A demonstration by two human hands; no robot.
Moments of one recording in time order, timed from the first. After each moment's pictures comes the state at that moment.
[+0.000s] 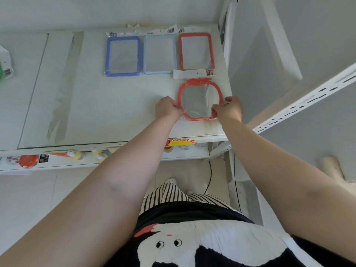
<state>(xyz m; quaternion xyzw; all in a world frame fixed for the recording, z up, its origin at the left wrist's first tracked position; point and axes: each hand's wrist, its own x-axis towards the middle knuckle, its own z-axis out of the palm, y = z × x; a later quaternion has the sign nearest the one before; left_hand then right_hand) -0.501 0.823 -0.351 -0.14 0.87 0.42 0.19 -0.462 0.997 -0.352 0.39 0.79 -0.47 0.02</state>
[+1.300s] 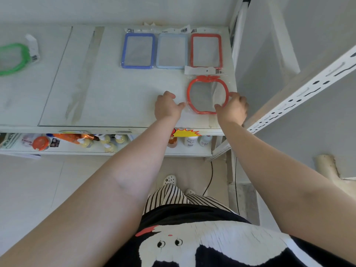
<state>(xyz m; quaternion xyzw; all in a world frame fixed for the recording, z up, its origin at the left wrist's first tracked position) -0.465 0.797 -0.336 -0.14 0.91 0.38 0.09 -0.429 0.971 -0.334 0.31 0.90 -0.29 -0.03</state>
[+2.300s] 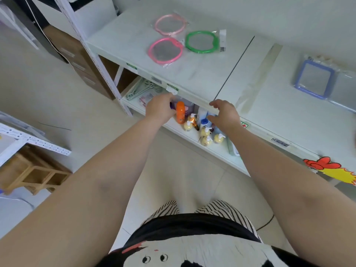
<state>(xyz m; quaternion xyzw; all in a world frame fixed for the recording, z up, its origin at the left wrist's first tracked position) -0.302 0.240 -0.291 -0.20 0.94 0.27 0.02 -0.381 0.445 -0.316 -0.16 0.94 -0.27 0.13</state>
